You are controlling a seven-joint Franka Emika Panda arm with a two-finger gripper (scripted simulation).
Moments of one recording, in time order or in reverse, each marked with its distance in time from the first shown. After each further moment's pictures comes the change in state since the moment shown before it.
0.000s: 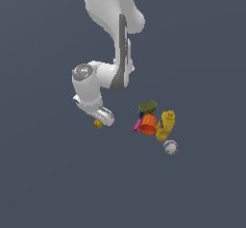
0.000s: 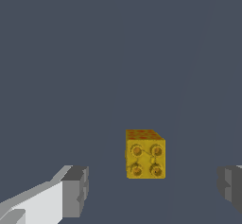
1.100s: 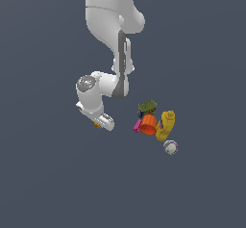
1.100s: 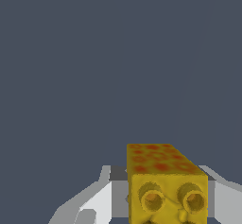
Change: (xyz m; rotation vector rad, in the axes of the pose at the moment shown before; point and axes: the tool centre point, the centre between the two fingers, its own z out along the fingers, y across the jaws) arm -0.001 0.001 0.050 0.000 0.001 0.004
